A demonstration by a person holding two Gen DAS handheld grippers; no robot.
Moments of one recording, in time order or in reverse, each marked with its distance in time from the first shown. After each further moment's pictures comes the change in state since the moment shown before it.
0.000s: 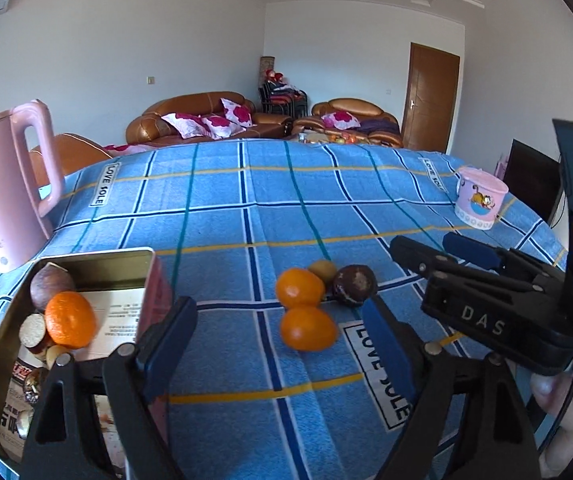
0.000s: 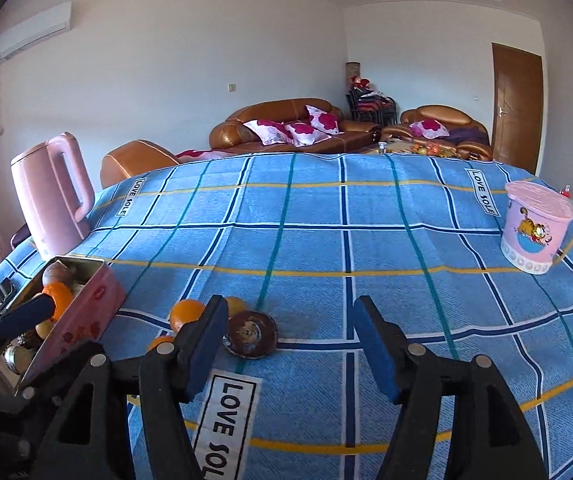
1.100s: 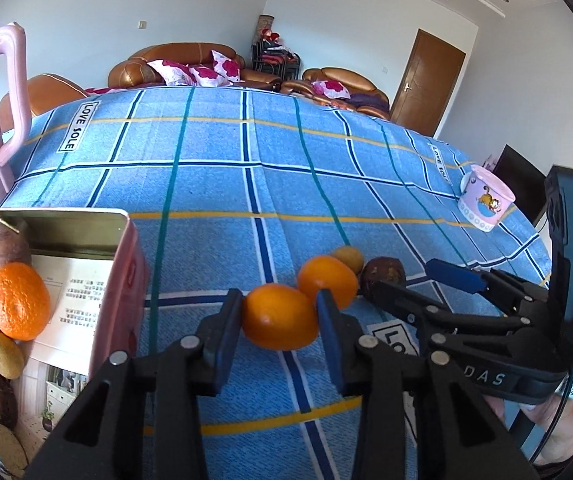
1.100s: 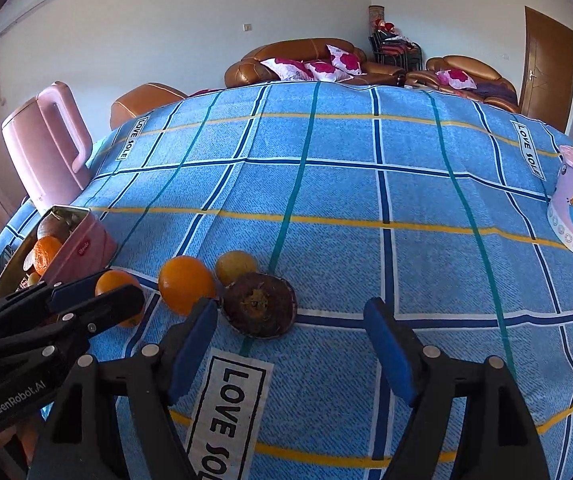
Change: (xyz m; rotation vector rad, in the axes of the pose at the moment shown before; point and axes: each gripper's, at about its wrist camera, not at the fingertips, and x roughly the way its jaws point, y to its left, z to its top) left arm 0.042 0.042 0.004 -0.119 0.140 -0.120; right arm 0.054 0.013 -0.005 -0.070 0.255 0.074
